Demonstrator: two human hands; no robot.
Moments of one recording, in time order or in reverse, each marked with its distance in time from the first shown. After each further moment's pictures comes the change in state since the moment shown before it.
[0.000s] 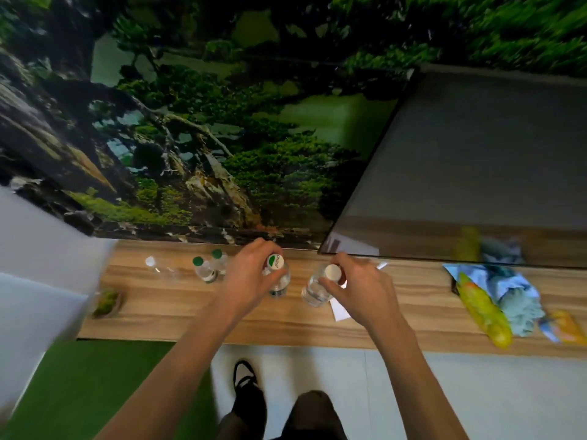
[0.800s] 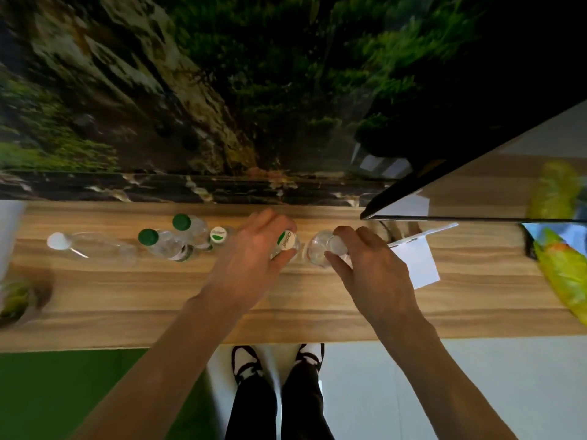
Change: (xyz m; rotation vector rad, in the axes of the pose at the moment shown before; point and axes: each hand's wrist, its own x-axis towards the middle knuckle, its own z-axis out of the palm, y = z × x) left_hand 0.086 -0.193 0.166 0.038 -0.074 0.084; right_hand 0.135 0.036 0.256 -0.019 0.089 0.001
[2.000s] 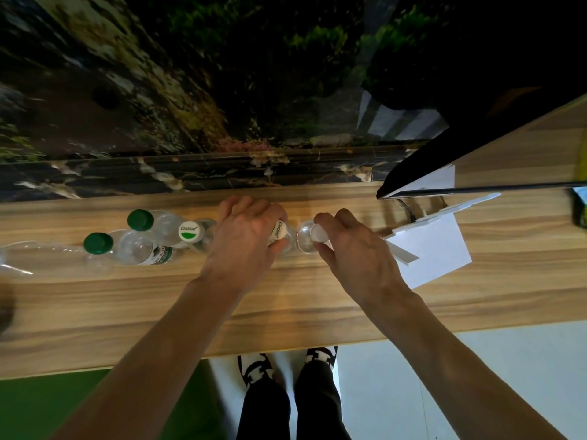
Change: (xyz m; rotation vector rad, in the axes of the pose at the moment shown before) left_hand 0.039 -0.076 0.096 0.293 -0.011 0.029; right_hand 0.041 0.028 0.100 0.049 -0.172 -0.011
